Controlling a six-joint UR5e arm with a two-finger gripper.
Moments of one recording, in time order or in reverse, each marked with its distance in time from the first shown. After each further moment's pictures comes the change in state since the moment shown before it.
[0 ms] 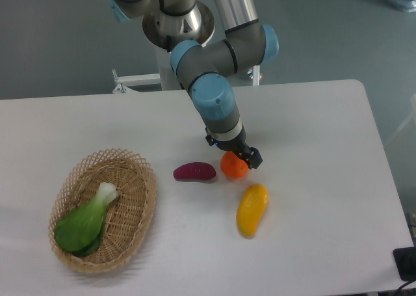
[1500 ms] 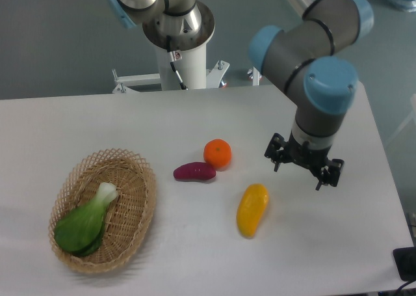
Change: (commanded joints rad) arm 0.164 -0.215 0.612 -0.474 -0.213 -0.003
